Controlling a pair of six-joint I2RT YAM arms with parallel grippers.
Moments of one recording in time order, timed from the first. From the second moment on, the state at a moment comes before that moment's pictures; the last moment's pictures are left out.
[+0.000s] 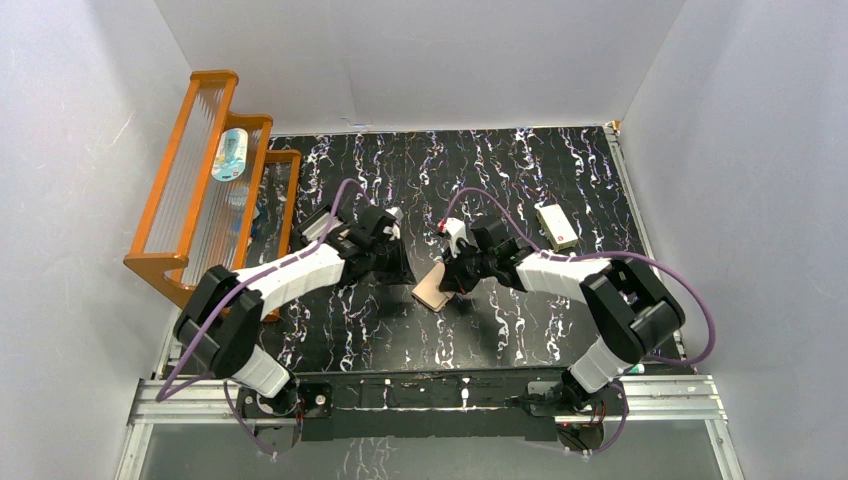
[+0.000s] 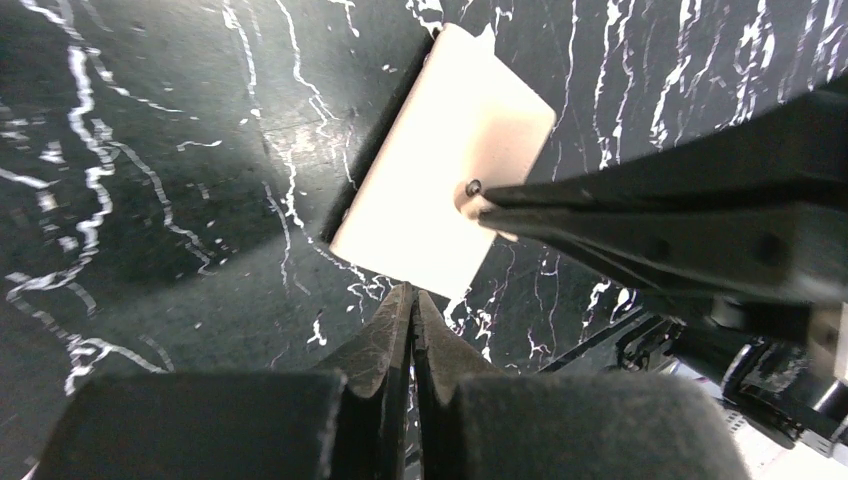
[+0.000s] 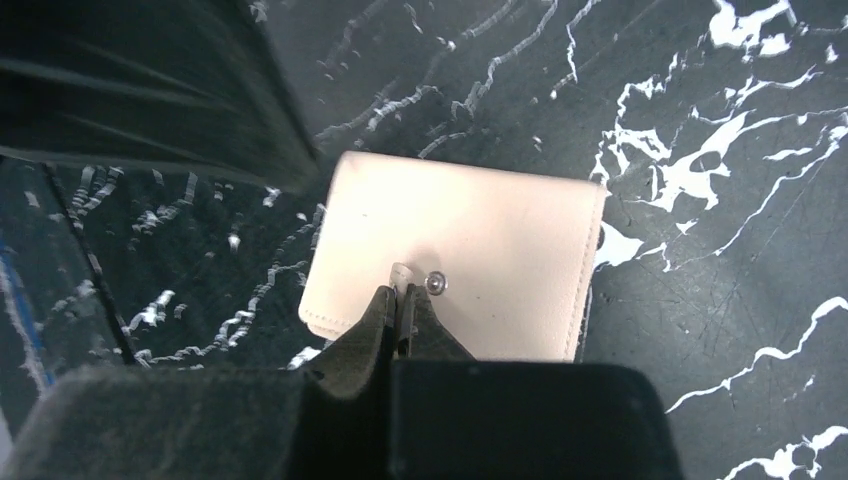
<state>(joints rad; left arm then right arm) -0.67 1.54 0.92 -0.33 0.22 -0.72 0.65 1.57 0.73 0.07 -0.52 -0.01</state>
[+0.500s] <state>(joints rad) -0.70 1.54 0.91 -0.29 0.22 -0.73 0.65 1.38 0.54 0.53 -0.60 0.29</state>
